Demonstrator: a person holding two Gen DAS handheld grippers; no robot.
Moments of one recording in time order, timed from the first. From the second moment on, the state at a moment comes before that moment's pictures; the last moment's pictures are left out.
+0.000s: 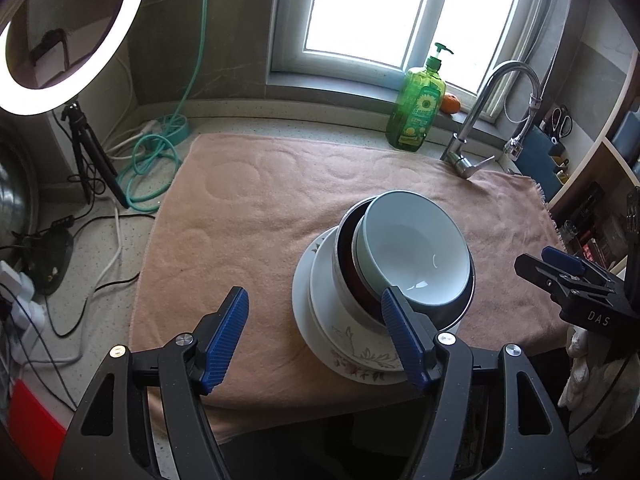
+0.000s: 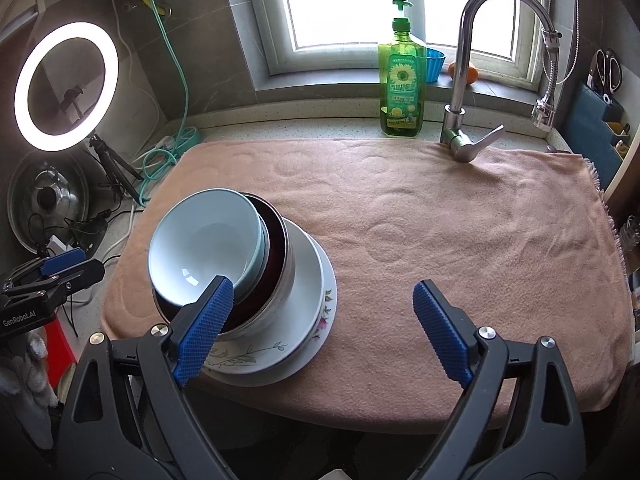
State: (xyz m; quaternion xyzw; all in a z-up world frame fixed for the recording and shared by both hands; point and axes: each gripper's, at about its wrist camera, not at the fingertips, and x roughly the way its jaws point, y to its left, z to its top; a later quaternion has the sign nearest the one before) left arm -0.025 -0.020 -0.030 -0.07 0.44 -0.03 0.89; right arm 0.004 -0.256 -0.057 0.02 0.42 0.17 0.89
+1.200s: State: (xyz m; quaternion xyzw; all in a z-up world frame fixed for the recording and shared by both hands) left arm -0.022 -0.026 -0.030 -0.07 0.44 -0.04 0.89; right arm 0.006 -0.256 -0.056 0.01 0.42 0.16 0.89
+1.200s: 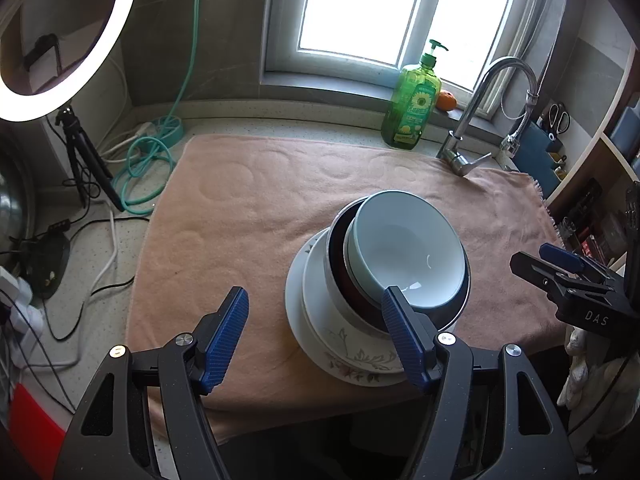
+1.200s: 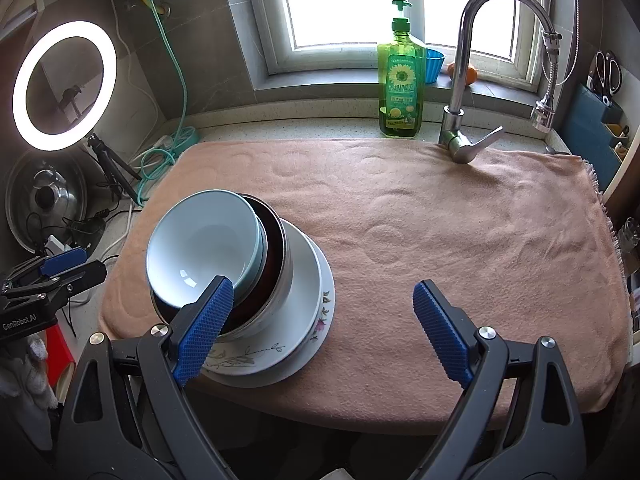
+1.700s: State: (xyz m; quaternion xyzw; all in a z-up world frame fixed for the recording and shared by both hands) left arm -0.020 -0.027 -0.025 -0.05 0.44 -0.03 0.90; right arm 0.012 -0.255 -0.059 0.01 0.42 0.15 0.90
